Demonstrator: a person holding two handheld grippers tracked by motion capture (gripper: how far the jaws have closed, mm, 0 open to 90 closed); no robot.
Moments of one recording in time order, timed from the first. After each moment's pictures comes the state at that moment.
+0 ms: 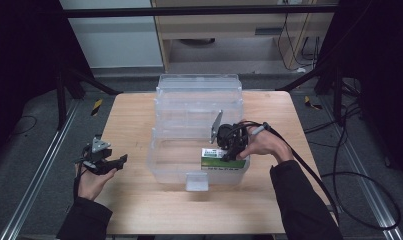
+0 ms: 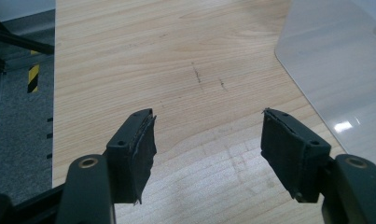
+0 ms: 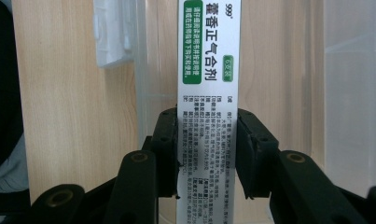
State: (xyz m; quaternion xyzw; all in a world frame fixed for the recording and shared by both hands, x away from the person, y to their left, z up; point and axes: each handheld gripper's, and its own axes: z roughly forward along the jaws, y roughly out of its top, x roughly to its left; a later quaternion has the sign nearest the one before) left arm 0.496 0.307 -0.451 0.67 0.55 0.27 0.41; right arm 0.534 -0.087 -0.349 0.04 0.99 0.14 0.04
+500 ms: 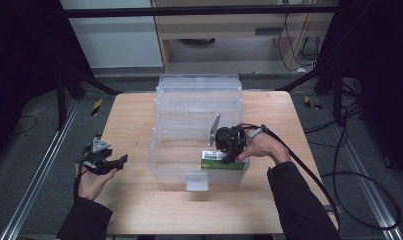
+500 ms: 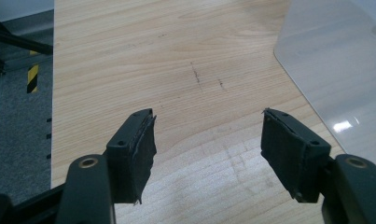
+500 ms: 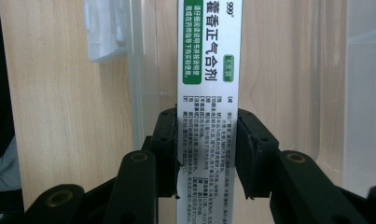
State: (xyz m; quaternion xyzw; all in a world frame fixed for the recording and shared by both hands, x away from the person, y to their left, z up) left arm 0.496 0.306 -0.452 0.67 0.55 0.27 0.41; right arm 0.535 -0.083 -0.362 0.04 0.99 0.12 0.04
